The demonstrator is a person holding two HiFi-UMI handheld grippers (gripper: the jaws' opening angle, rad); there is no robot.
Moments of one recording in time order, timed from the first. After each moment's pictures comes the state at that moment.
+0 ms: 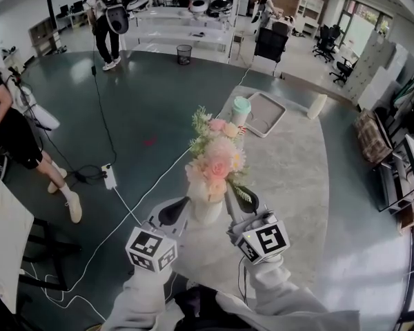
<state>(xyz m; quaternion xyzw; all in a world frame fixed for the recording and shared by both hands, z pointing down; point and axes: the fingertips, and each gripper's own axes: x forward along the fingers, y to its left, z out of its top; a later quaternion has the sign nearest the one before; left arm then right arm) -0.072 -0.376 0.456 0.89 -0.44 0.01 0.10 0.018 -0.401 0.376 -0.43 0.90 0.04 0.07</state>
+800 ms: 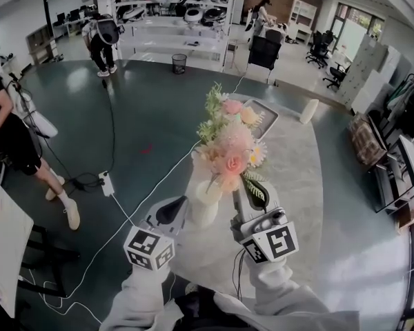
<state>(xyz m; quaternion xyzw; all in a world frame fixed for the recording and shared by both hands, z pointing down) -0.084 -0.366 0.438 0.90 -0.44 0.00 0.08 0.025 -0.370 0.296 -0.45 0.87 0.11 0.15</state>
